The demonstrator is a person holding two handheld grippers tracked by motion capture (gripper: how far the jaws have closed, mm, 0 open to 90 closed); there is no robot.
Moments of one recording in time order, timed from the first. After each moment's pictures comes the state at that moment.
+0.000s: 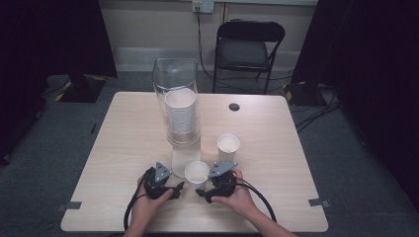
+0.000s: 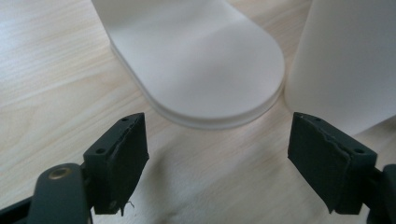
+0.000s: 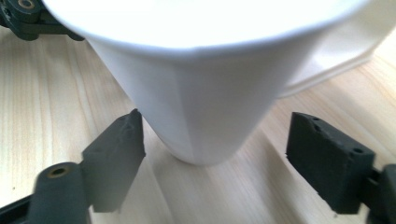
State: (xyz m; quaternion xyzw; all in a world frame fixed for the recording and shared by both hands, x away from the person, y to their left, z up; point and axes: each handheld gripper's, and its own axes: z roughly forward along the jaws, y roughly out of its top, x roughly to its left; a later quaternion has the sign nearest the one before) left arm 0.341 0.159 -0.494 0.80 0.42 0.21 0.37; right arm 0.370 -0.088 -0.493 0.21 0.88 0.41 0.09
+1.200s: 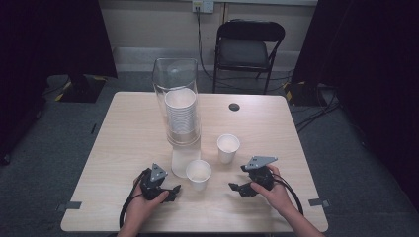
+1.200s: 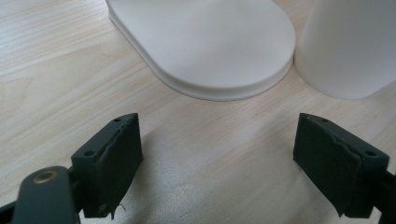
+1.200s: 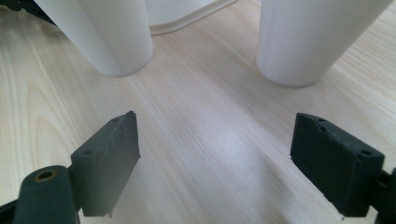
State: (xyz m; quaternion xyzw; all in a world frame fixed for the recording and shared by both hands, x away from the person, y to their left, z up) left arm 0.342 0.171 -0.501 0.82 0.41 0.18 0.36; right arm 0.376 -0.189 -0.476 0.29 0.86 0.40 0.10
